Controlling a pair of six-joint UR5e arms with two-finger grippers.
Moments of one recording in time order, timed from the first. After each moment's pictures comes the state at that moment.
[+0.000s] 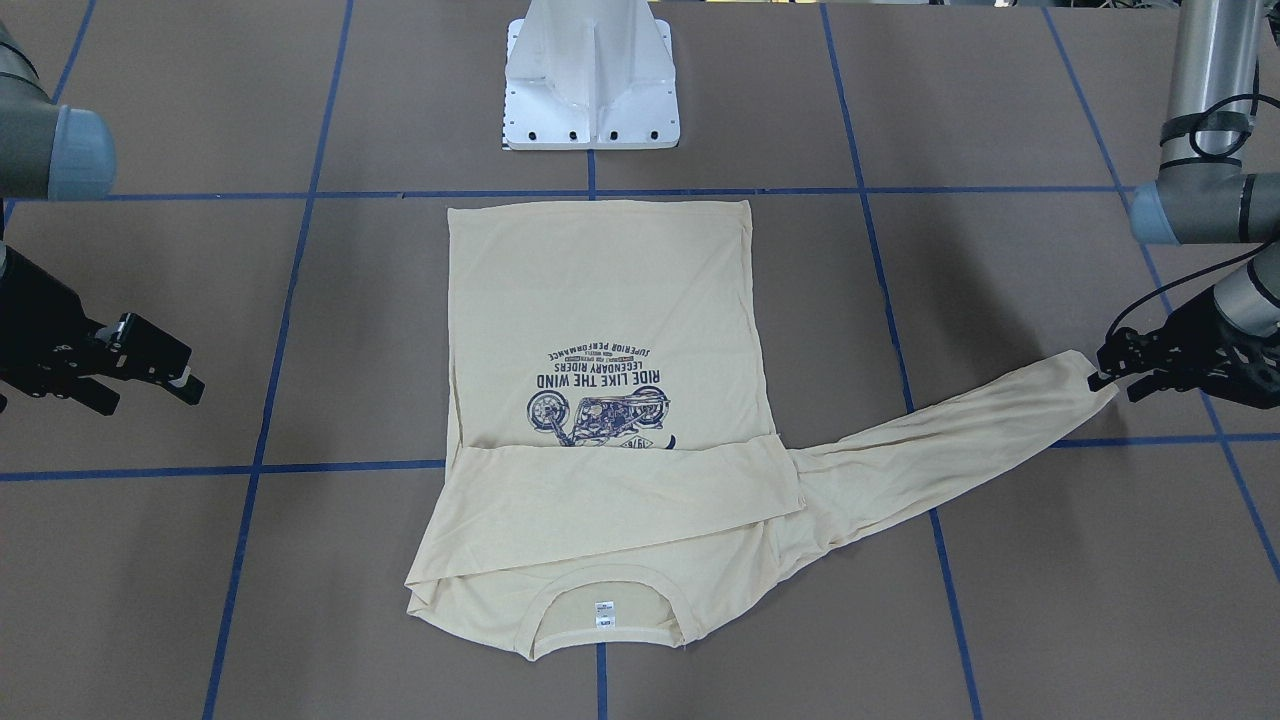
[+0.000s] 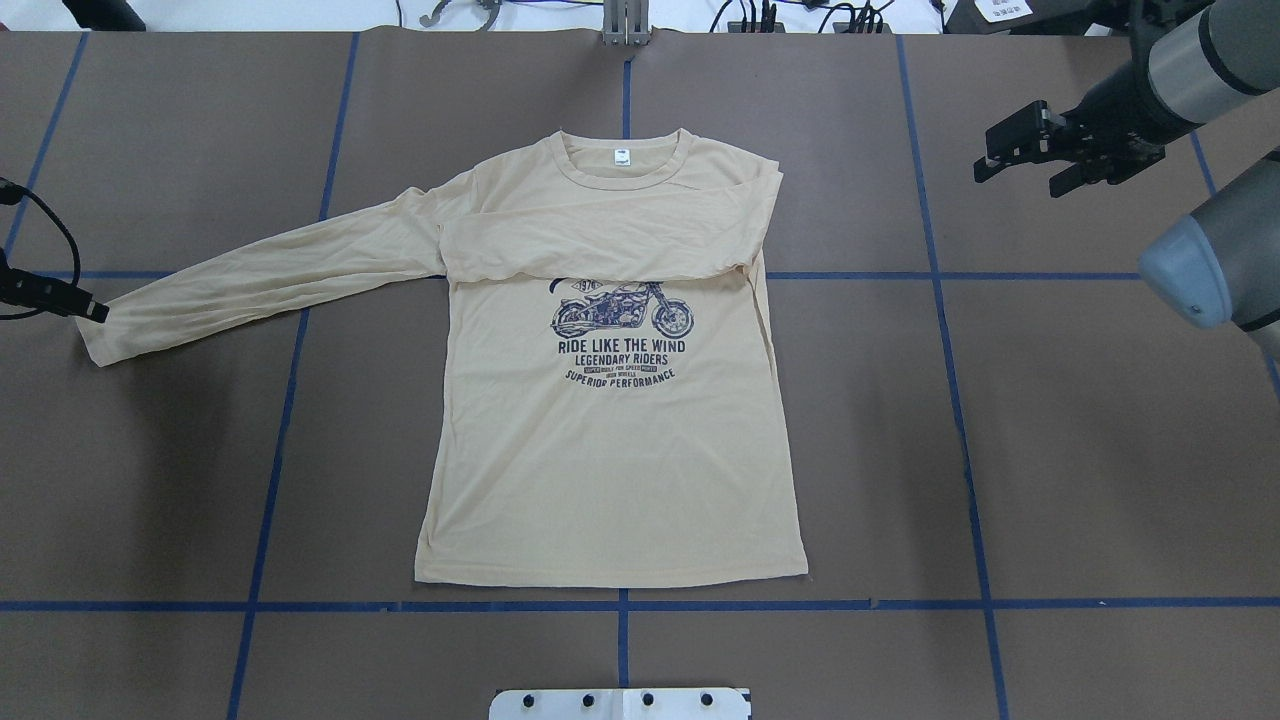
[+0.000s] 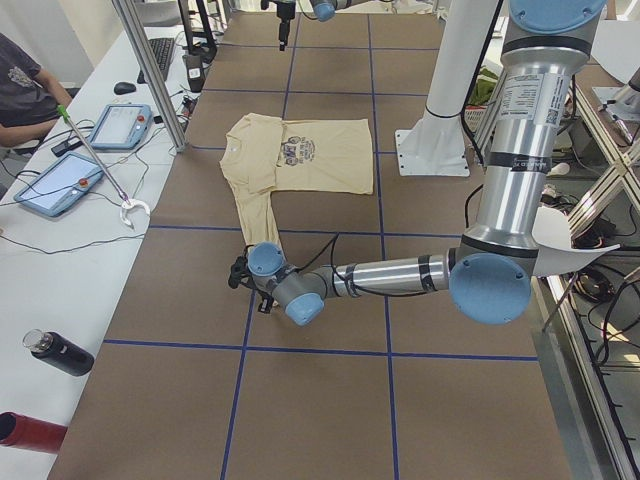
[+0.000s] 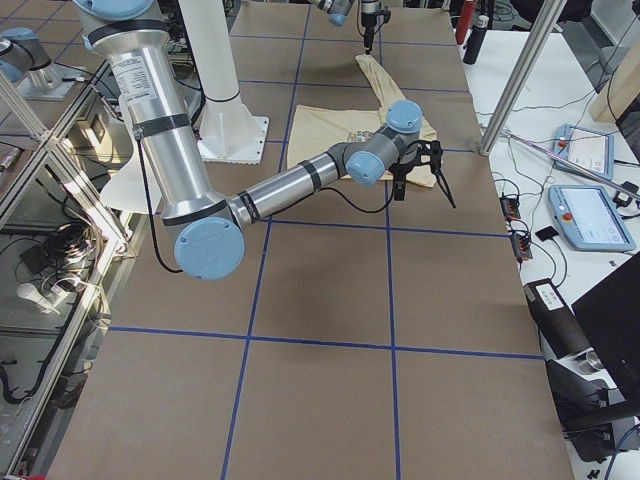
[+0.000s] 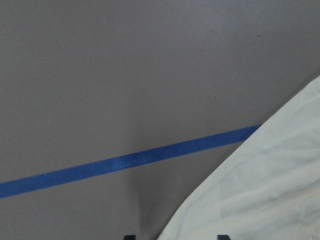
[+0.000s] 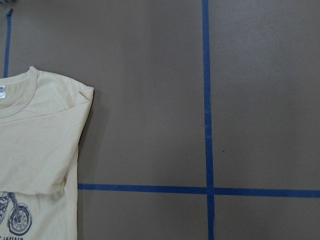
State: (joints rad) left arm -1.14 -1.70 -1.21 -2.48 -2.35 -0.55; right arm 1.12 -1.25 1.70 -1.24 2.34 0.88
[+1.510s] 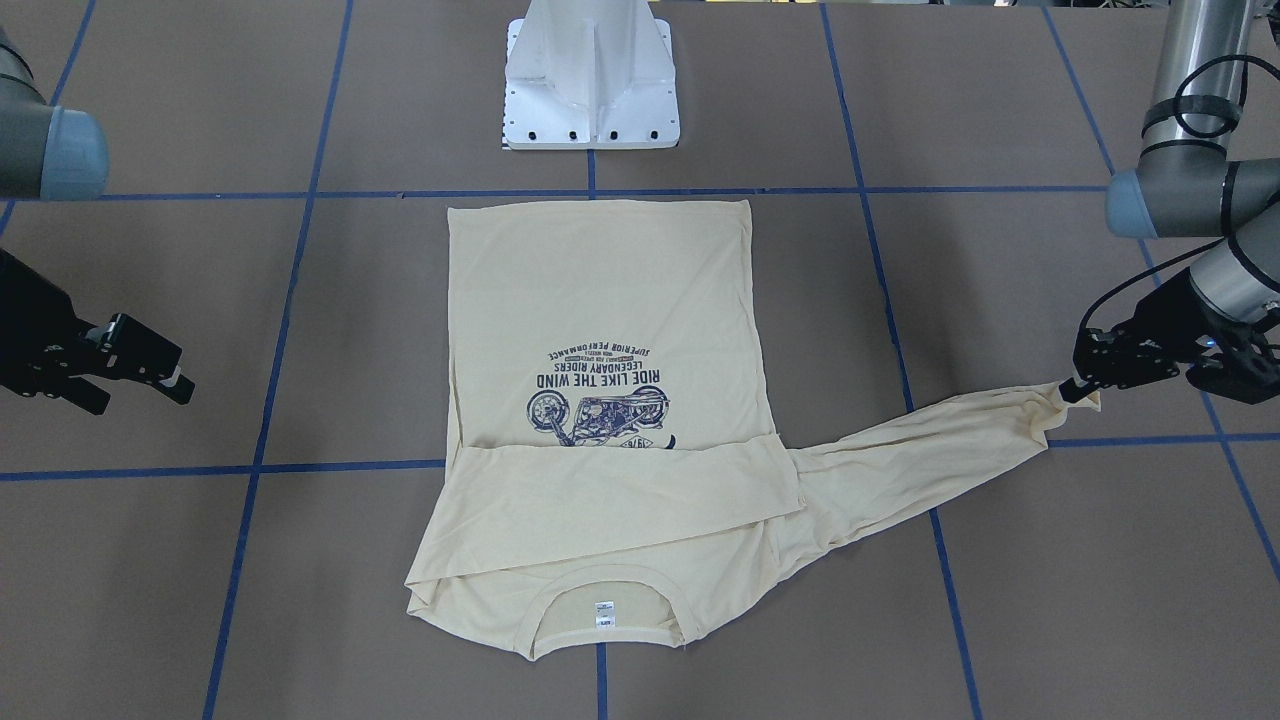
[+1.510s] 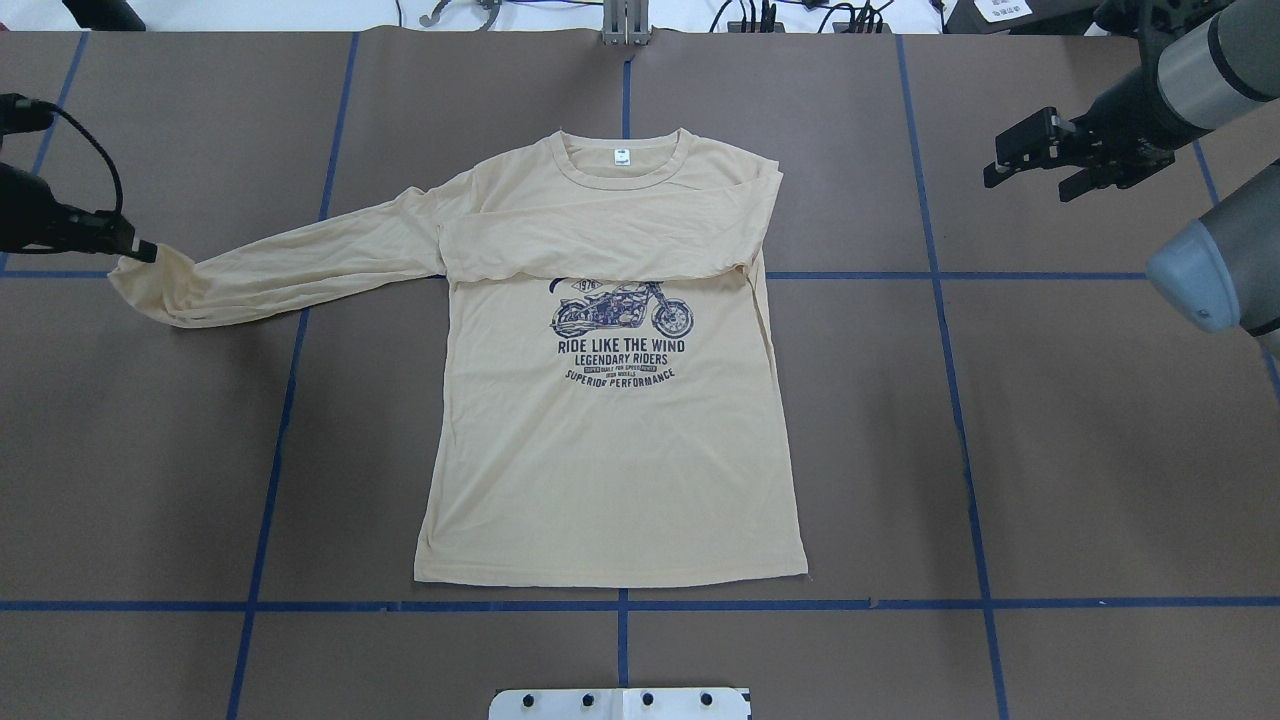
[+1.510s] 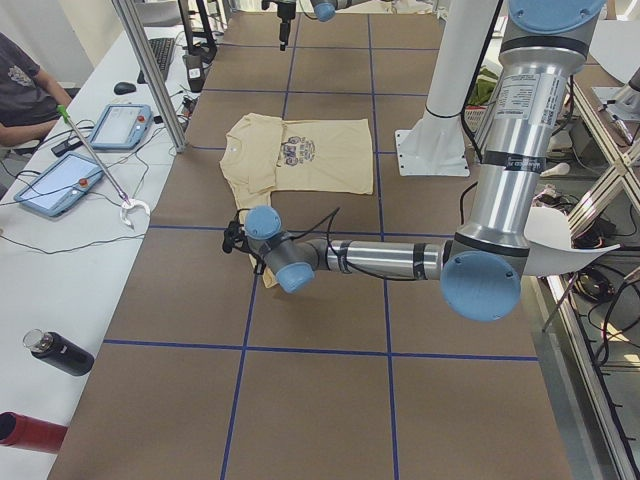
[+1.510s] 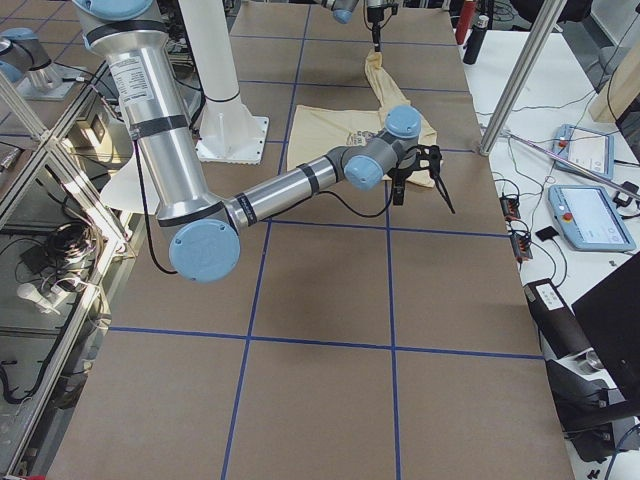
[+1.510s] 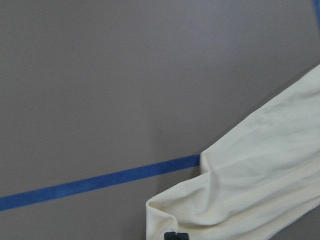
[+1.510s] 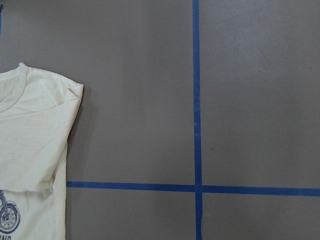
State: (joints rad) left arm -1.13 -1.78 -1.42 -2.47 -2.38 -0.90; right arm 1.13 -1.27 1.70 -1.24 2.34 0.86
